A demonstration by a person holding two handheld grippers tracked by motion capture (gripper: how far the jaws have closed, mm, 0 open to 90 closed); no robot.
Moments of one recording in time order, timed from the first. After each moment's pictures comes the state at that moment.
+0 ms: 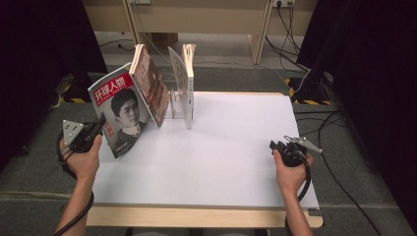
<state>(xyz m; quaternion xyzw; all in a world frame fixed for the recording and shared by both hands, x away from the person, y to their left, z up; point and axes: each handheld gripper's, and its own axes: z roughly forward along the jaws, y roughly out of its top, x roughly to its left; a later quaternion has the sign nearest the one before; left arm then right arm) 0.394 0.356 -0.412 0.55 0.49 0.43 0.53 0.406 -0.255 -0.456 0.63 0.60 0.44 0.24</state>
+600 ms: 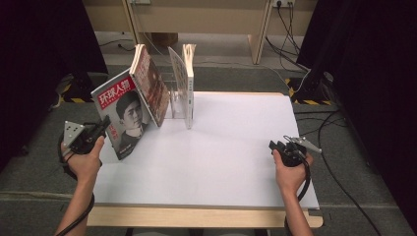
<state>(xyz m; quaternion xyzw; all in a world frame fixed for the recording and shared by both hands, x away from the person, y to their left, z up) 0.392 0.351 -0.409 0.55 0.49 0.40 0.55 0.407 -0.254 -0.456 0.62 0.60 0.44 0.24</state>
